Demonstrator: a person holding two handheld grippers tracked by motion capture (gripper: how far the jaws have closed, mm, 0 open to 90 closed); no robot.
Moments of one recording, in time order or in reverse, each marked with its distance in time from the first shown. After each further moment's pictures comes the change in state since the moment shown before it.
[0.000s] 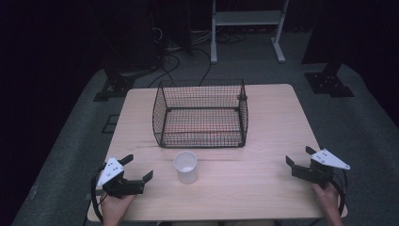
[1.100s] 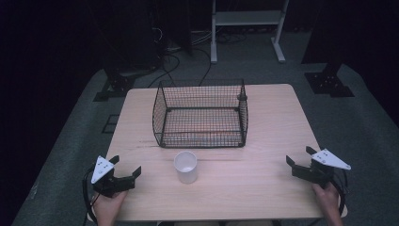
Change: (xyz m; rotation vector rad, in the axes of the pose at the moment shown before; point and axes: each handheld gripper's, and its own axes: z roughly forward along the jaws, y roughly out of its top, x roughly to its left) left arm 0.029 -0.017 -0.010 0.060 0.194 -0.088; right arm -0.001 0.000 0.000 -0.004 -0.003 0.006
